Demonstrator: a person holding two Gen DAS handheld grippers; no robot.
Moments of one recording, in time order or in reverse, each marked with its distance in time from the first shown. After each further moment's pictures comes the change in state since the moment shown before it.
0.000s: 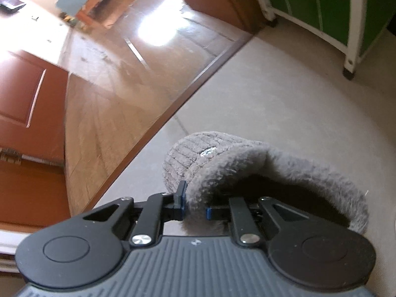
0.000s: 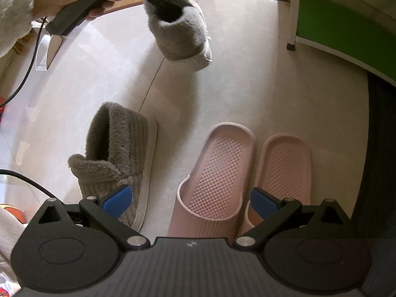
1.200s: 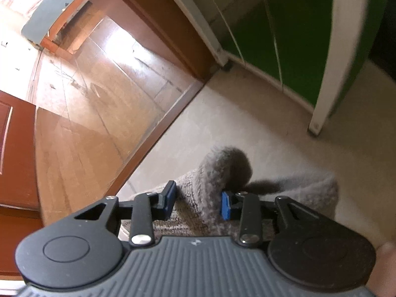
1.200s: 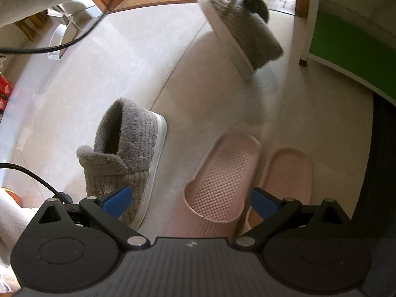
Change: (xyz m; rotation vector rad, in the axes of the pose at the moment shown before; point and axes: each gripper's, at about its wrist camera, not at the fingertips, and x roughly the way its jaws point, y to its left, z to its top) left arm 0.009 -0.056 0.084 0.142 -0.054 -0.117; right arm -0.009 0.011 -0.003 -0.061 -0.028 0.001
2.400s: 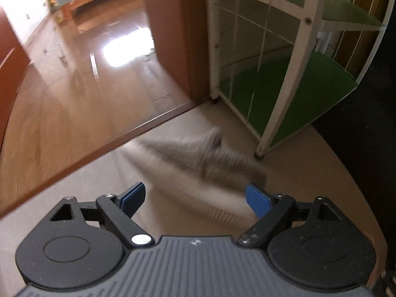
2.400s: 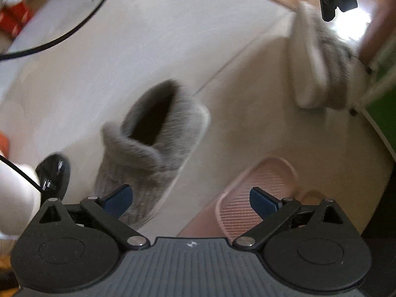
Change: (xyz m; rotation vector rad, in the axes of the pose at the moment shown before) left arm -0.103 0.060 -0.077 -0.372 -0.187 -0.288; right arm 0.020 0.075 0.035 -0.242 0.083 -0.075
